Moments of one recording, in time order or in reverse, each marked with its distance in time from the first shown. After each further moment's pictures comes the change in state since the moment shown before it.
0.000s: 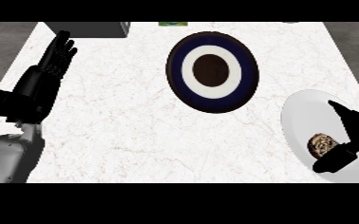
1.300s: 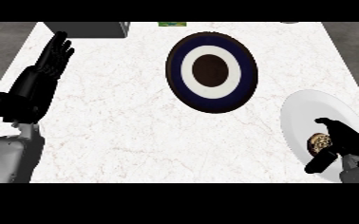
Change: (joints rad) left arm 0.006 -0.089 0.118 0.011 -0.092 -0.128 -0.004; right arm -0.014 0.210 -0.100 0.413 0.293 -0.018 -0.291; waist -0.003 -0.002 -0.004
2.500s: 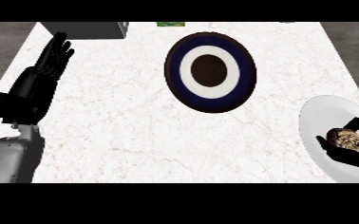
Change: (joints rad) left arm 0.006 -0.027 0.024 -0.018 -0.027 -0.017 0.024; right arm 0.154 -0.011 -0.232 -0.012 -0.023 -0.553 -0.731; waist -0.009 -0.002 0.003
